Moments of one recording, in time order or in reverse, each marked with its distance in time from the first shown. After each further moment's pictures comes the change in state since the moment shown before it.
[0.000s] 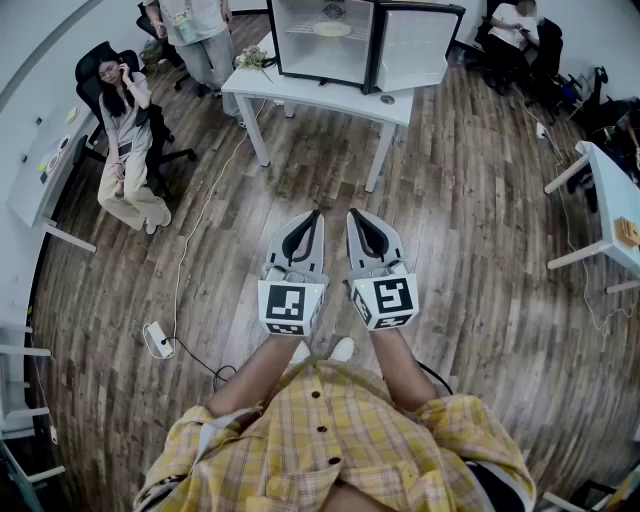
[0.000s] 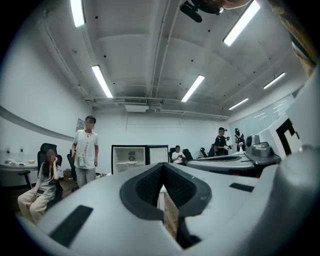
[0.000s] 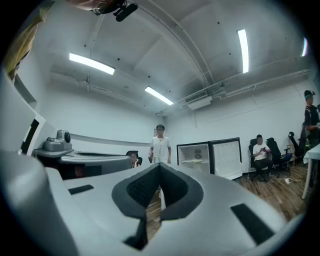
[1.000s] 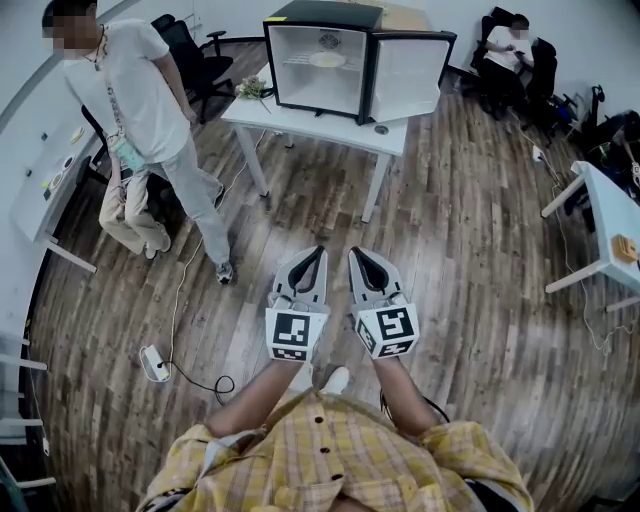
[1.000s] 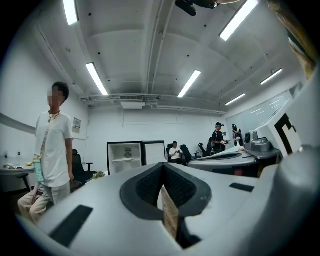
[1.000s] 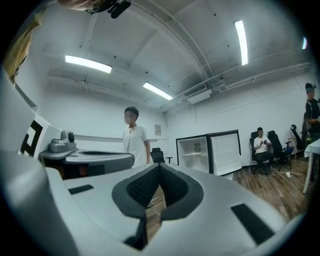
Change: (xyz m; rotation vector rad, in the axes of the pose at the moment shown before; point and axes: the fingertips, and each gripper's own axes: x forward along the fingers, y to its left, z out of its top) left arm 0.012 -0.025 -0.021 0.035 0.050 -0.020; right arm -0.016 -0.023 -0.025 0.040 0.060 0.033
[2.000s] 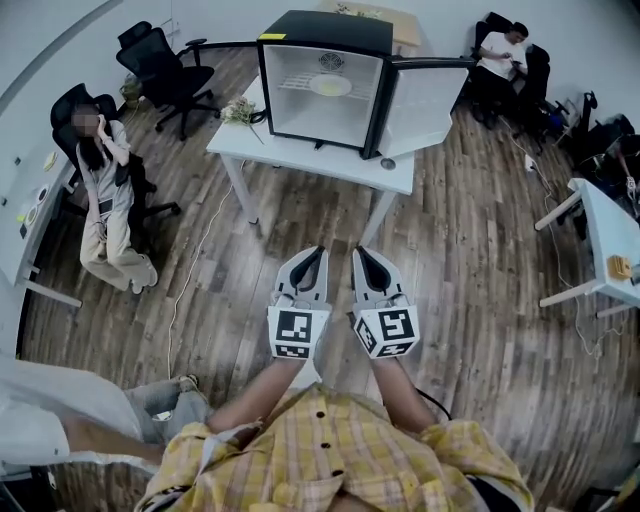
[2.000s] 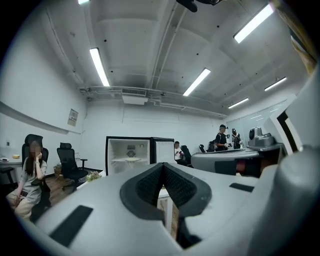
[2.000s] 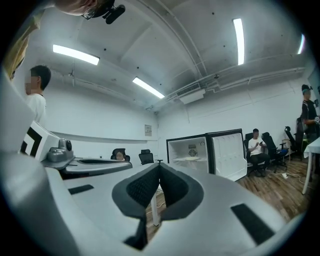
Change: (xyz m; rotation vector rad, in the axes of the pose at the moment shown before) left arm 0.157 0.141 -0.019 -0.059 0.002 -0.045; right arm 0.194 -0.062 0.010 0.010 -0.018 -0.110
